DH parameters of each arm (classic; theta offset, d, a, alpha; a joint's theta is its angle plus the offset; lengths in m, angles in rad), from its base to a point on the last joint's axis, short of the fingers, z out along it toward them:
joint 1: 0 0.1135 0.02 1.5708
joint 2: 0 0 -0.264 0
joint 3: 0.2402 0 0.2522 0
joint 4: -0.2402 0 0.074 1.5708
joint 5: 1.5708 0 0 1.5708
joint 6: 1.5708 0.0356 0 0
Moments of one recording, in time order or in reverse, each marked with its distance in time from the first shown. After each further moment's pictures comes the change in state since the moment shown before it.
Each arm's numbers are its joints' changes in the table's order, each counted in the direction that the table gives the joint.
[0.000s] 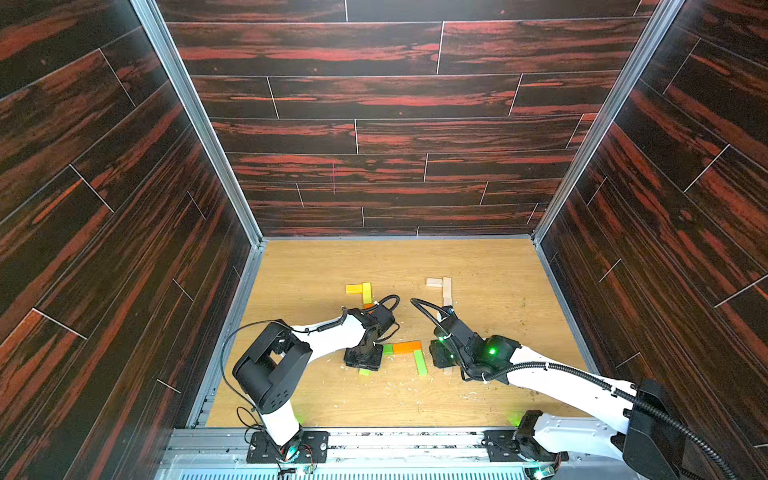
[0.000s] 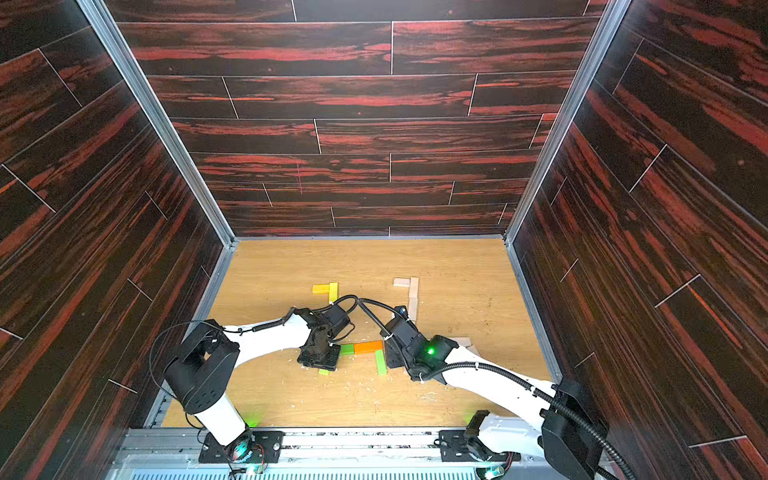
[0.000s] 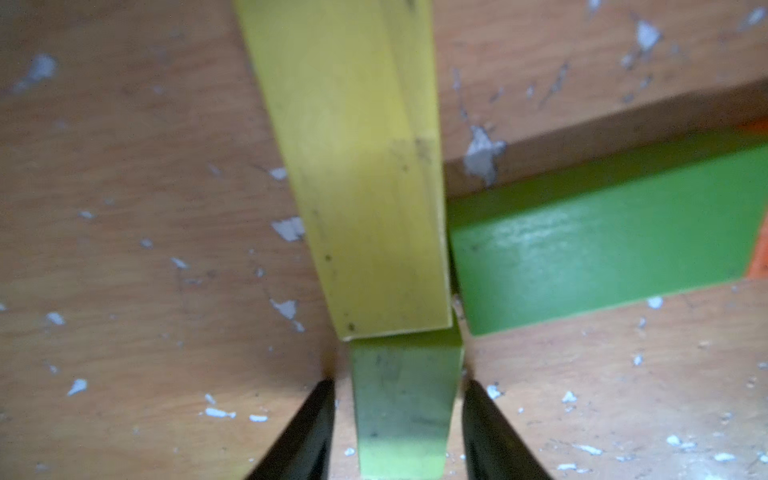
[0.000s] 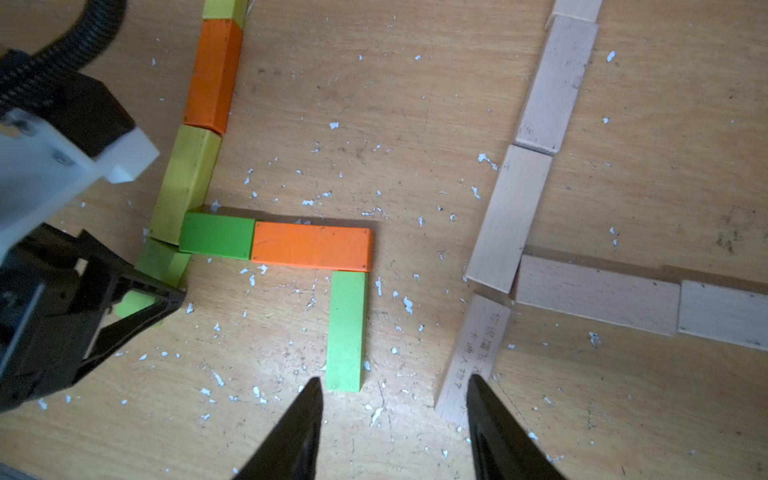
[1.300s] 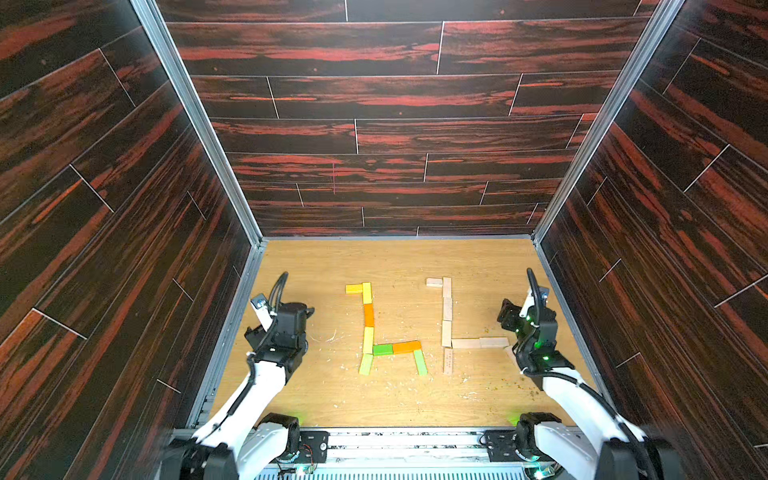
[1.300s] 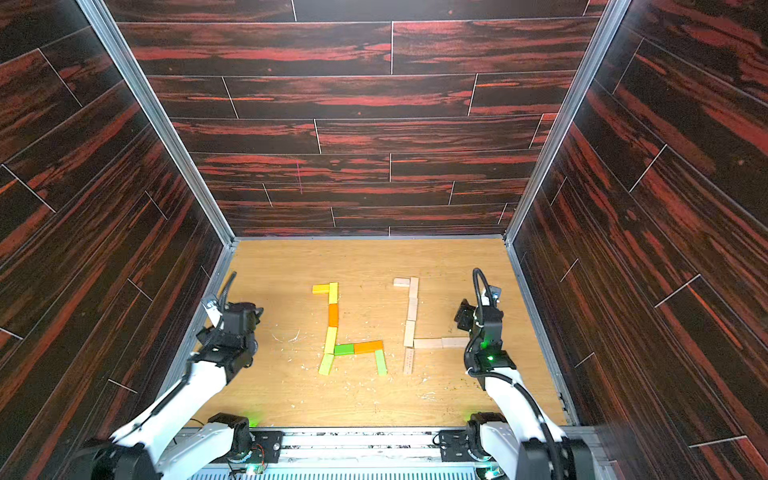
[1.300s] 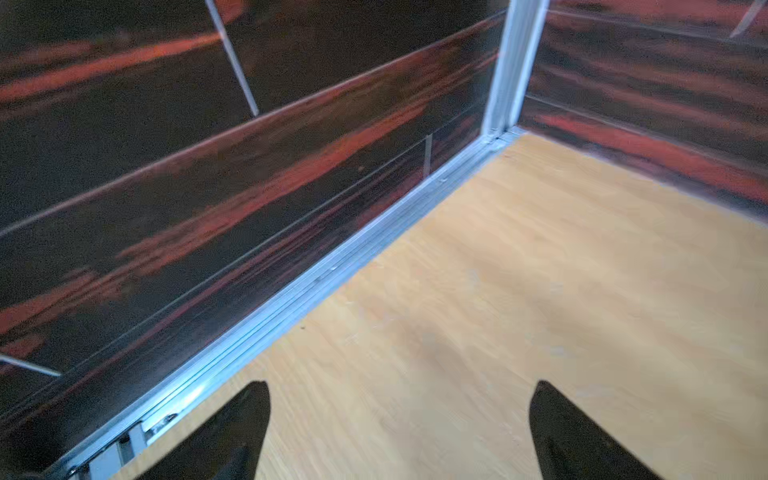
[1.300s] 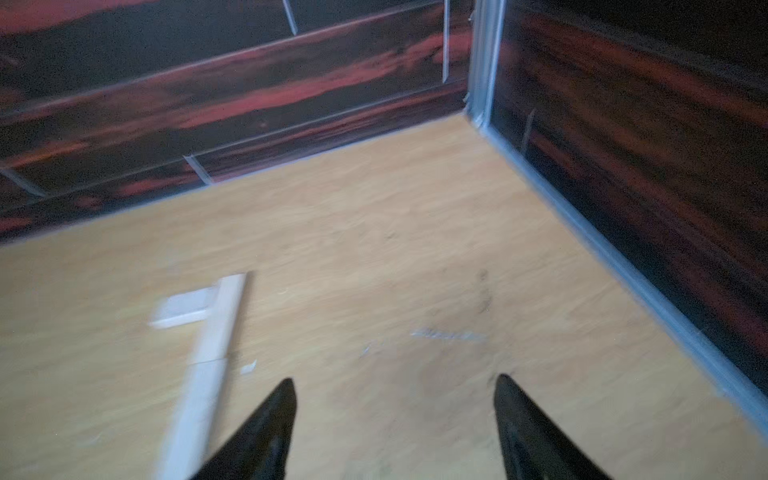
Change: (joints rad) left arm 0.562 0.678 -0.563 0.795 -0.902 0.091; right arm -0.850 0.163 -0.452 0.941 0.005 -0.451
